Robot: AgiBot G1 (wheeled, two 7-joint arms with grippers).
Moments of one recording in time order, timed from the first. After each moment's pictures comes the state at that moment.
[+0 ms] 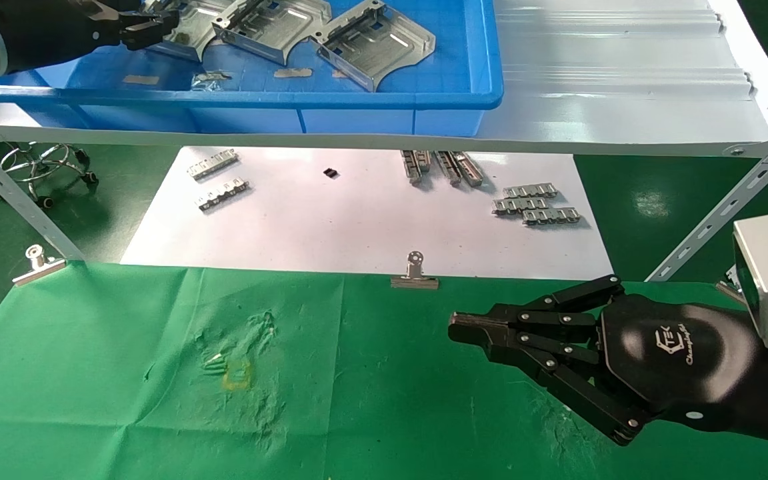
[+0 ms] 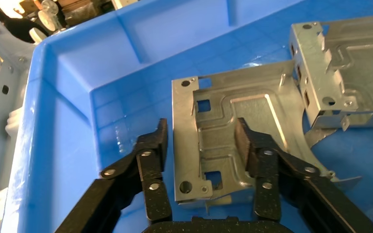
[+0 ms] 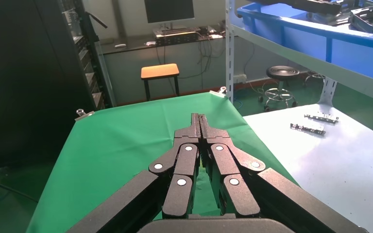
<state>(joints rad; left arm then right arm) -2.05 1.14 0.54 0.00 1.36 0.74 0.06 1.09 -0.55 -0.42 1.23 -0.61 -1.41 0.10</state>
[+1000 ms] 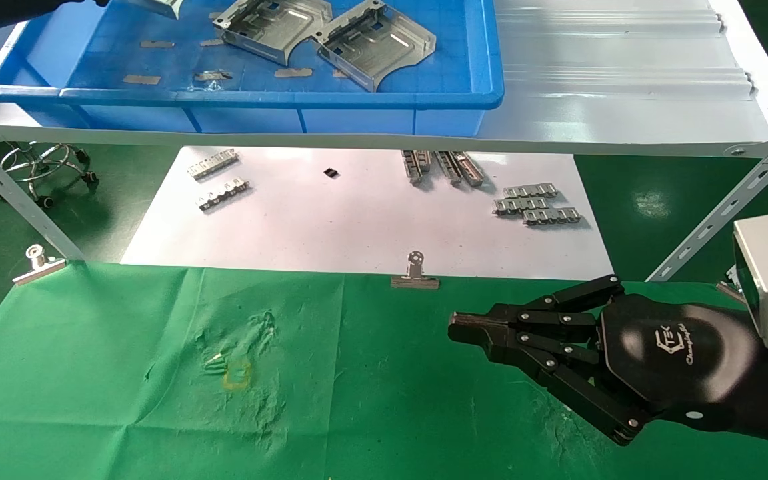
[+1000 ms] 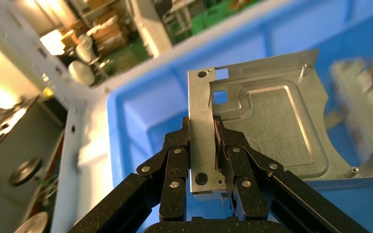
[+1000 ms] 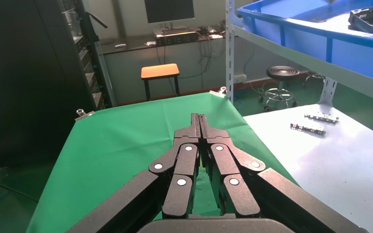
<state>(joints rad) -2.05 1.11 0.50 -0.06 1.31 0.75 0.16 1.09 -0.55 -0.42 1.23 -0.61 -1.41 0.10</state>
